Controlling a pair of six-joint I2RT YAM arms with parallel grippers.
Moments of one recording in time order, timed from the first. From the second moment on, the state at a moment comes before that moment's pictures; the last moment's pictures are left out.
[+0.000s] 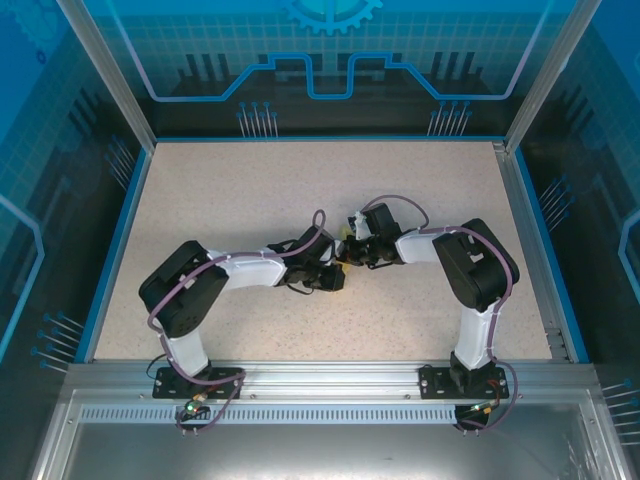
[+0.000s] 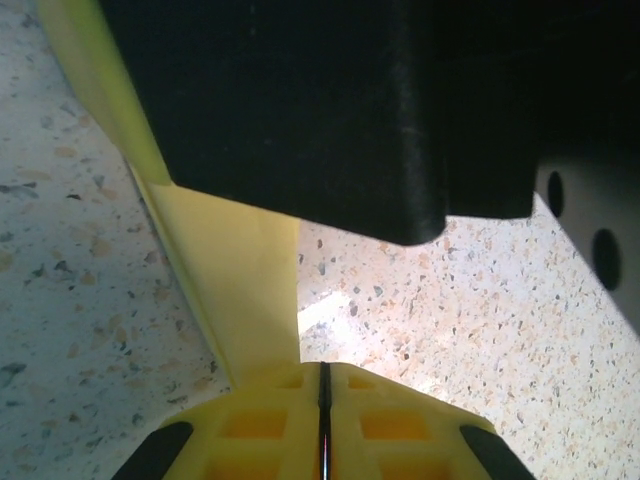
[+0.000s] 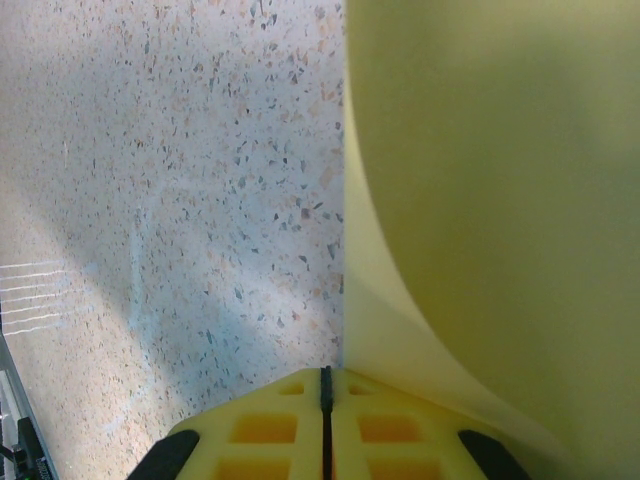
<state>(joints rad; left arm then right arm) -0.73 1.79 0.93 -0.13 0.30 -0.59 0.48 1.91 0.93 0.06 -0.54 0.61</state>
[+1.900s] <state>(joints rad) -0.72 1.77 0.82 0.03 0.31 -0.54 0.42 1.93 0.97 0.04 -0.55 0.62</state>
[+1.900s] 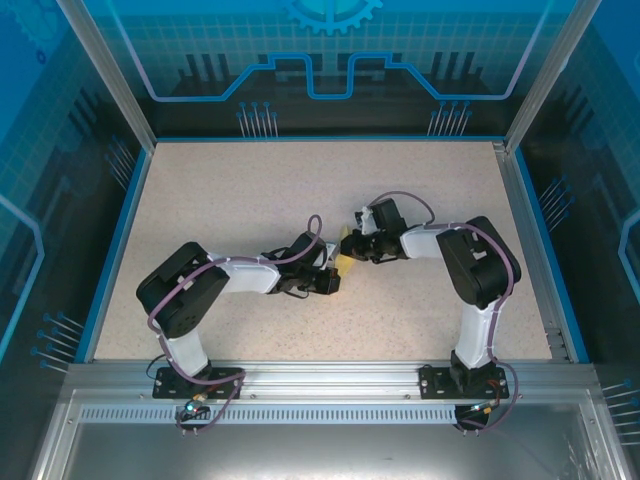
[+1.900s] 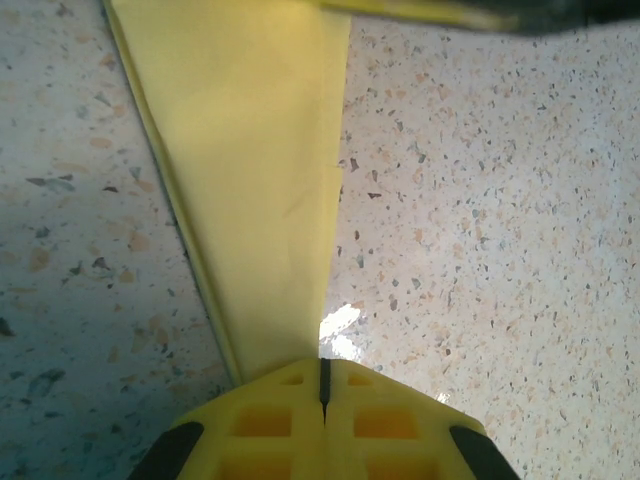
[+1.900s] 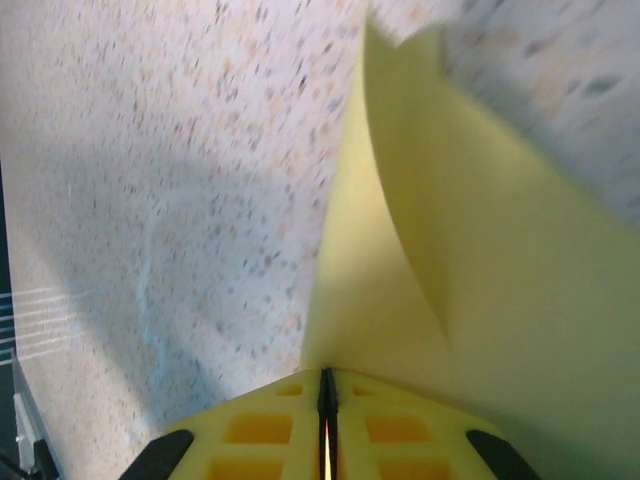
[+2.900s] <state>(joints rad) -0.70 1.72 0.93 -0.07 0.37 -0.54 0.41 1.96 1.00 0.03 -0.54 0.60</state>
